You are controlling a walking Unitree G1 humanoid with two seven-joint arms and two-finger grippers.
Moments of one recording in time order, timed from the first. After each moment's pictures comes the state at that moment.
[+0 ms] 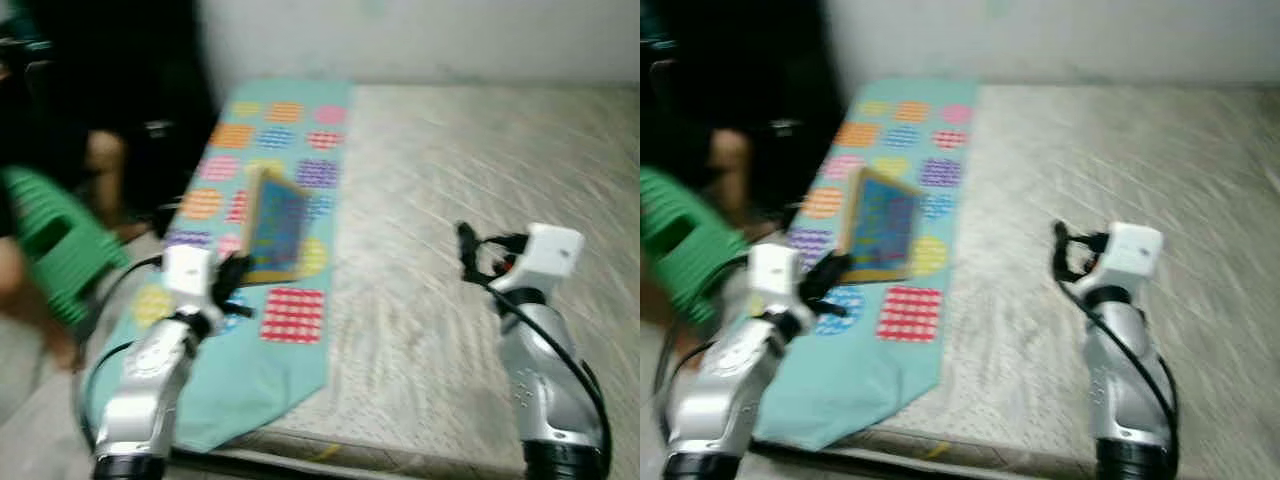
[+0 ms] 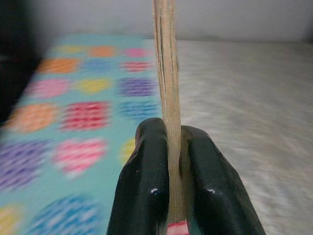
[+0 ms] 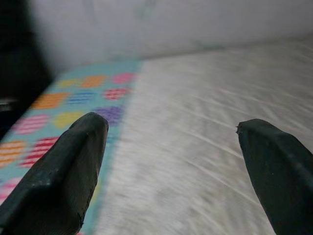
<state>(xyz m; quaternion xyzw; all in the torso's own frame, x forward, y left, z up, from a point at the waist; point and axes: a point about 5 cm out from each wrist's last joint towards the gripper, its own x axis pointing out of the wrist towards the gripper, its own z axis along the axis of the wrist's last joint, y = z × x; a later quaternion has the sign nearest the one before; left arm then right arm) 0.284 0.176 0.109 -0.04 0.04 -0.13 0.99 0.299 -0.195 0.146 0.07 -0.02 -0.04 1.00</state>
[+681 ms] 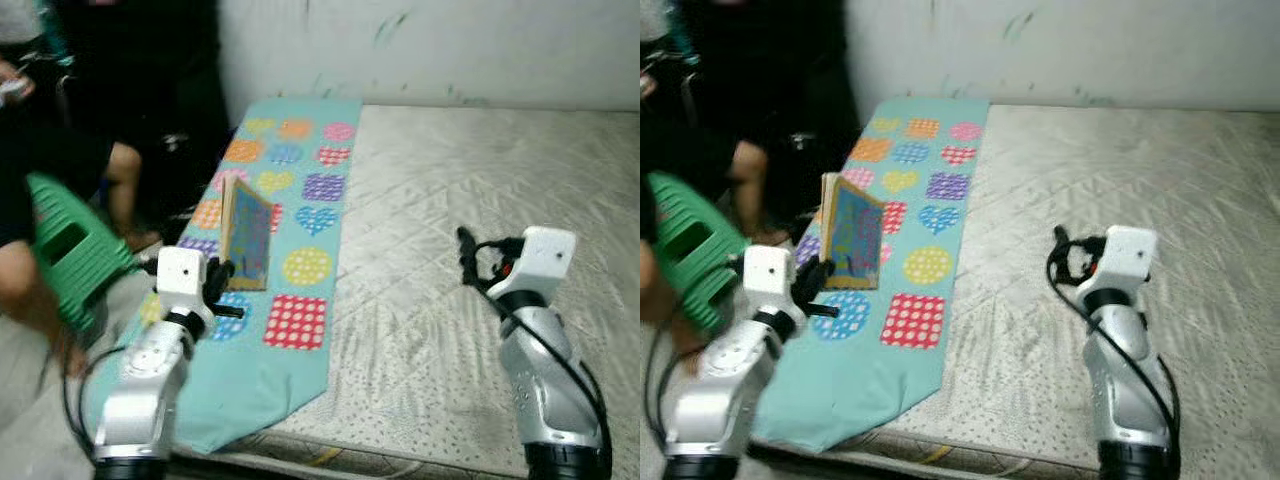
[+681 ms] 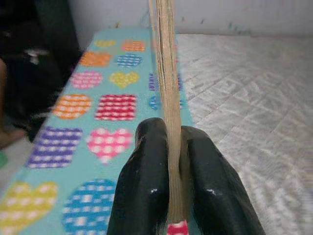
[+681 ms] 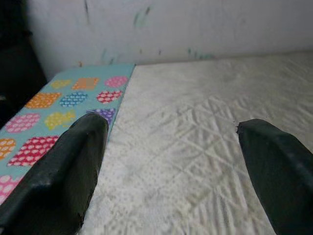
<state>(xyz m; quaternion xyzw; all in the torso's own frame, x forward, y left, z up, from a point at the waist) 0.286 0.166 0.109 -0.03 0.07 -0.09 0.99 0.295 -0.203 0.135 0.04 0.00 -0.06 1.00</state>
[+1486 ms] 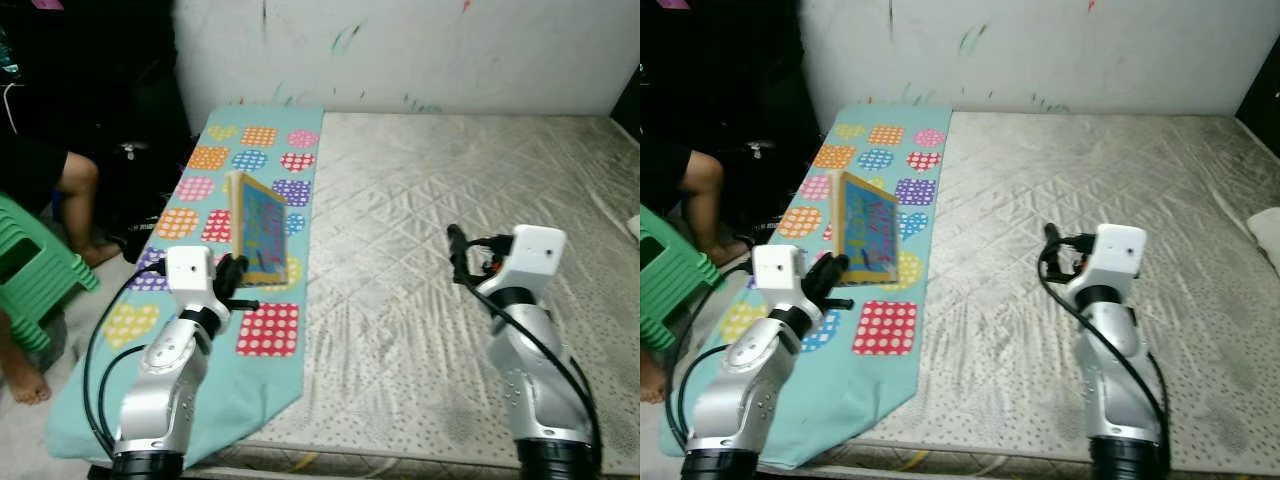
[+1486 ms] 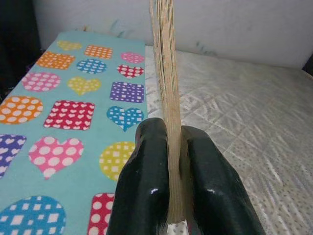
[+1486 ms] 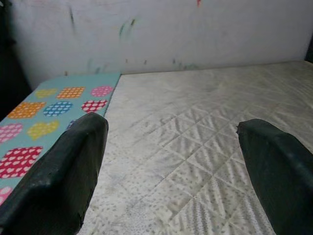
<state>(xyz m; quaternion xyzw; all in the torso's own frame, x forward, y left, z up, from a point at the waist) 0.290 0.156 0.109 -0.09 0.06 -0.09 0.99 0.301 -0.191 0.138 0.04 -0.01 -0.04 1.00</state>
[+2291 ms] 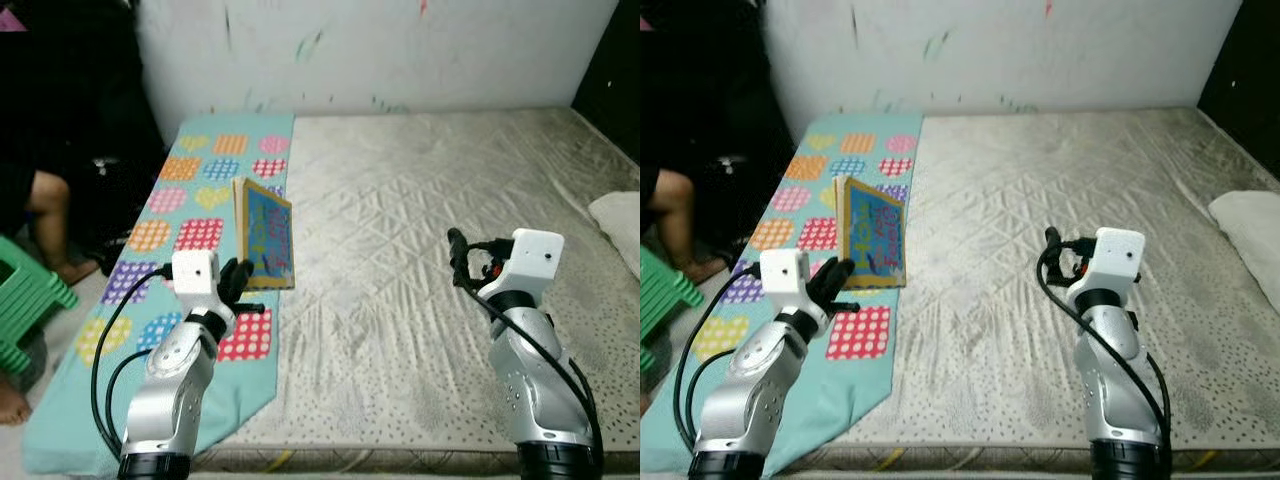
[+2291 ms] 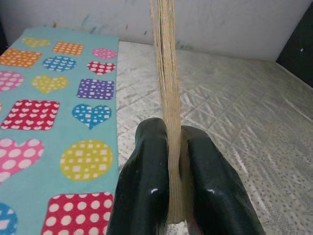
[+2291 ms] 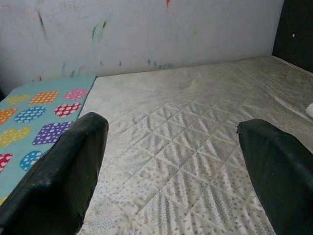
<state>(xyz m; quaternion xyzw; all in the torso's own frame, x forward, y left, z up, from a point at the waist) 0.289 0.148 0.105 -0.11 0.06 -0.10 0.99 0.299 -0.195 0.135 0.04 0.00 -0.05 1.00</state>
